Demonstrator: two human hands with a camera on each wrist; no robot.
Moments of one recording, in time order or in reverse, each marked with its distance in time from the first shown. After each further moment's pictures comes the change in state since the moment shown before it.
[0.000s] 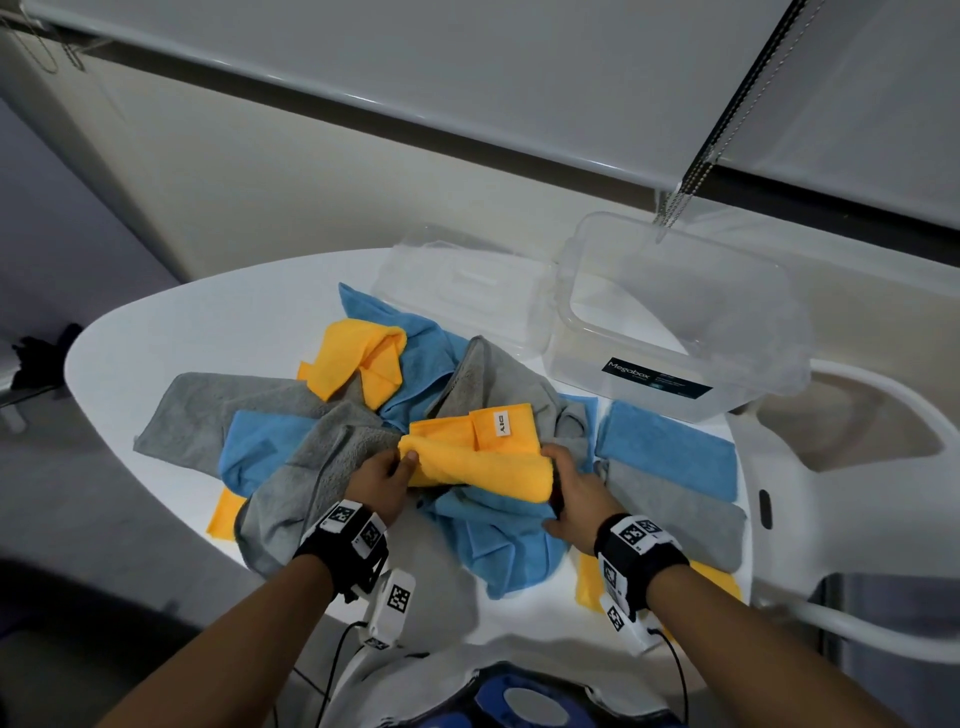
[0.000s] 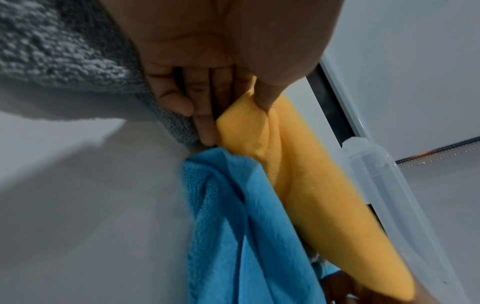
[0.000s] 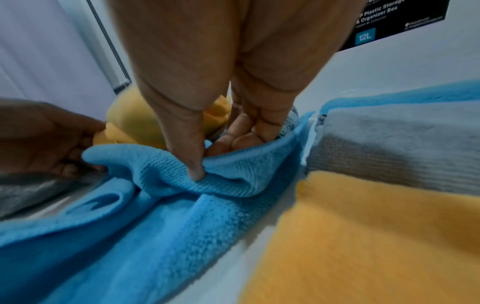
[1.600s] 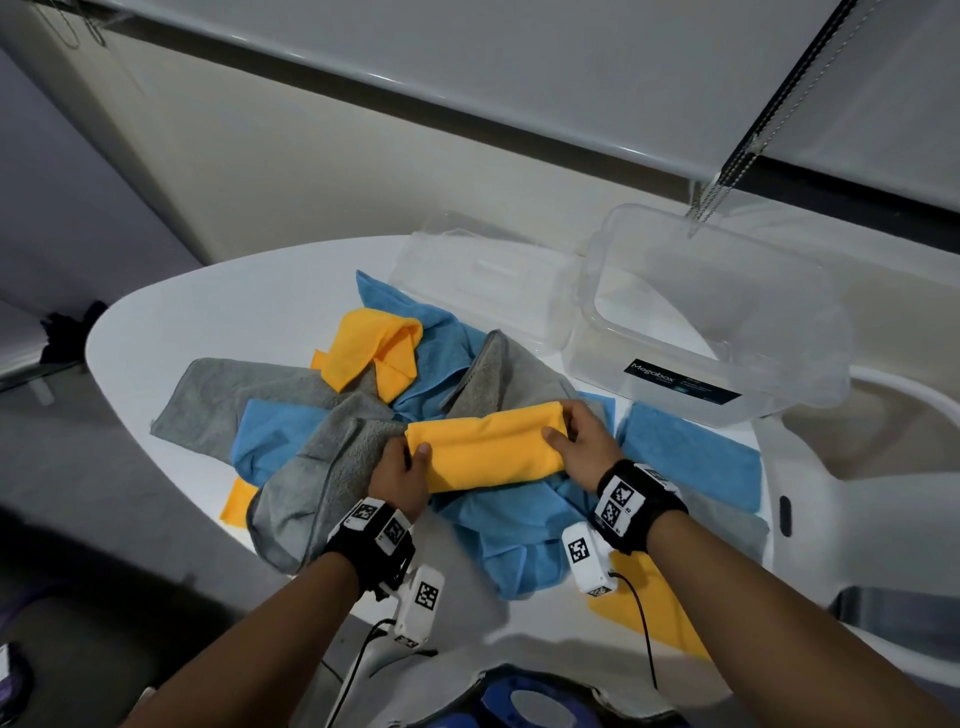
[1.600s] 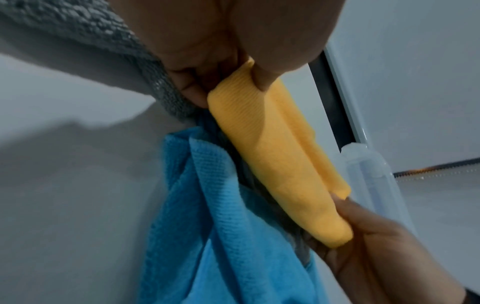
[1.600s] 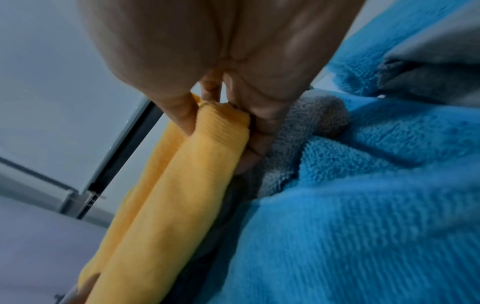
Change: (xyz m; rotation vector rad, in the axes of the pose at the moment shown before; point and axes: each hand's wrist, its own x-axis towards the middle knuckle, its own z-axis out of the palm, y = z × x) left_hand -0.011 0.022 0.012 -0.107 0.110 -0.131; right_hand 0.066 -0.013 -0.021 0.475 0.200 0.106
